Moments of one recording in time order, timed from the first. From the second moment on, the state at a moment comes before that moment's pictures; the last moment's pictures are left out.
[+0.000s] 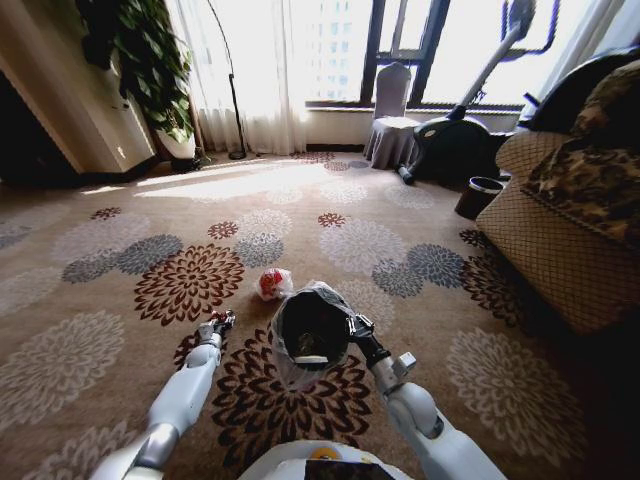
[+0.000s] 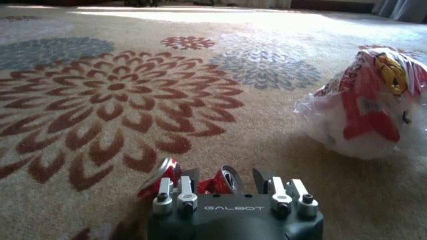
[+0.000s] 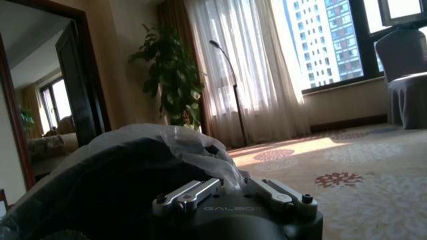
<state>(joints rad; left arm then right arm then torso) 0.80 -1.19 -0.39 -0.77 -0.49 -0.08 0.02 -1.31 1.12 0.09 1.91 0.49 0.21 -0.02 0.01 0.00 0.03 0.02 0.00</state>
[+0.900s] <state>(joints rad) 0.74 -1.22 -0.41 -0.63 -0.40 -0.11 0.06 -1.31 1.12 0.10 1.89 0.49 0.22 -0.02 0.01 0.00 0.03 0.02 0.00</state>
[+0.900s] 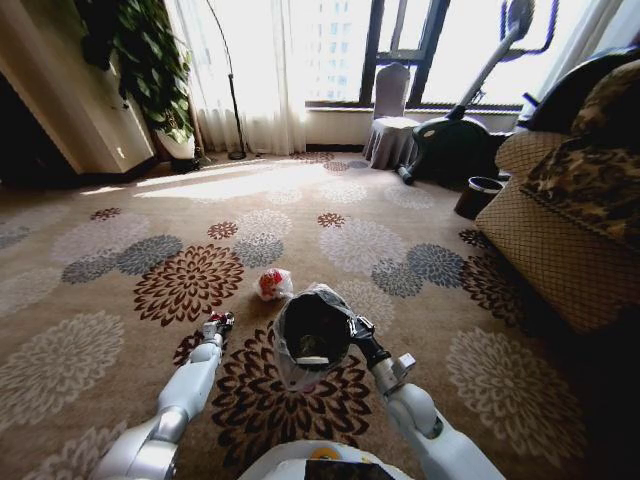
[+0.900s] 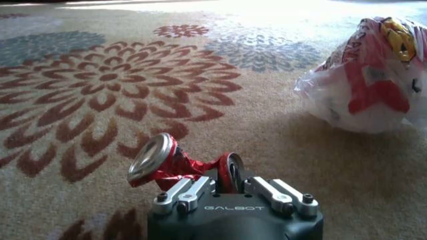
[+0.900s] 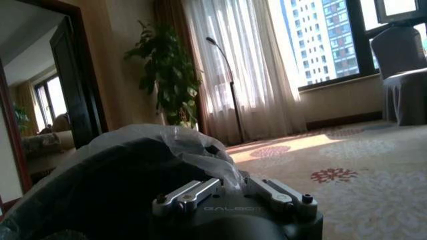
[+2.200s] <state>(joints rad) 1.37 -1.23 -0.46 -2.42 -1.84 0.14 -0.13 -0.94 1.16 0.02 1.54 0.55 0.20 -0.02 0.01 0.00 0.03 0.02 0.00</state>
